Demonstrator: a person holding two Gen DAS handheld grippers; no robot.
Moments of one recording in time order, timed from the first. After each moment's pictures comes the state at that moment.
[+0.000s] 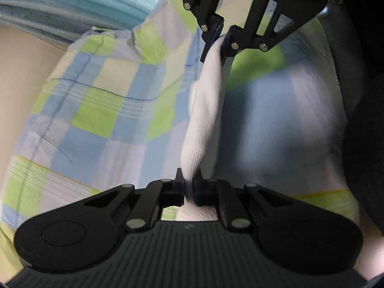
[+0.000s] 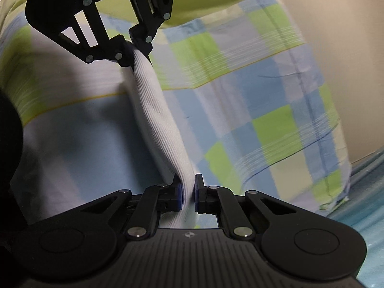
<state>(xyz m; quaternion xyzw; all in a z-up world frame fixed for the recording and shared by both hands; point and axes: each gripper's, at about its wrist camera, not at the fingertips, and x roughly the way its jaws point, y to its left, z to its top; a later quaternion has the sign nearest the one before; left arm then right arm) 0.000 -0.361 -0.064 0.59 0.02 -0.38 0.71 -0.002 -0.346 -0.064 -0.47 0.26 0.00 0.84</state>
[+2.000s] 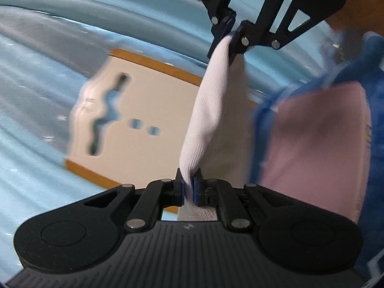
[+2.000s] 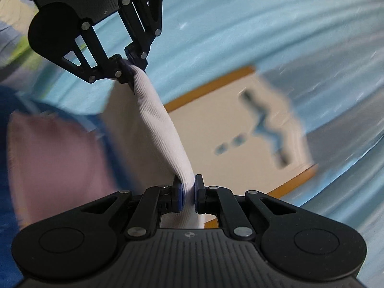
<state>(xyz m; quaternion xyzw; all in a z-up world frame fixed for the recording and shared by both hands) -0.442 -0.747 0.023 0.42 -0.39 -0.71 0.40 -0.554 -0.543 0.035 -0.27 0.43 -0.55 0.66</state>
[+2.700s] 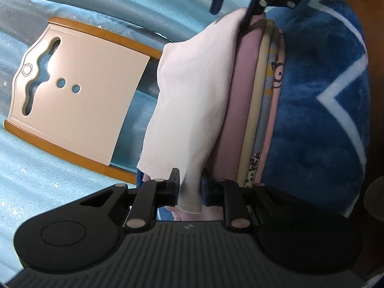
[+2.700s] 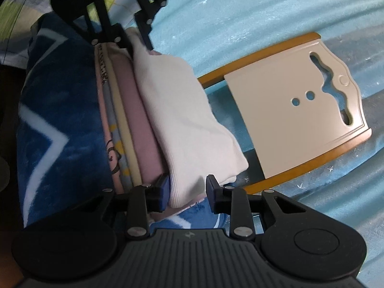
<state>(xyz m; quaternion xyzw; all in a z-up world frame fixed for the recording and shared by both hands) -0.432 -0.721 -0.080 0.48 -0.33 -0.71 0.39 -0.570 -0.491 -0.075 -0.24 0.51 -0.50 0.66</state>
